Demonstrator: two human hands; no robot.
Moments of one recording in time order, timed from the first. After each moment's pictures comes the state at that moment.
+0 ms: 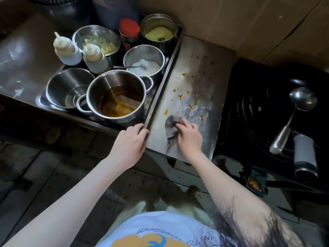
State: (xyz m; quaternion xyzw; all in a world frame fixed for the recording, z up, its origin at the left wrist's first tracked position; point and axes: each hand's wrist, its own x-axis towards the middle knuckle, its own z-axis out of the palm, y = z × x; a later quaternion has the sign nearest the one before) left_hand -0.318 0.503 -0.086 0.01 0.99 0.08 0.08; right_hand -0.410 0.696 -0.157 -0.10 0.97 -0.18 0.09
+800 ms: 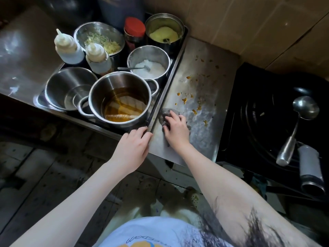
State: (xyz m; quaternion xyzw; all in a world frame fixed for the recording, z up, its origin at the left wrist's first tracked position) left_hand -0.326 0.492 -0.097 0.03 0.99 0.10 0.08; right_hand -0.442 0.639 -0.166 -0.15 0.96 -0.22 0.08
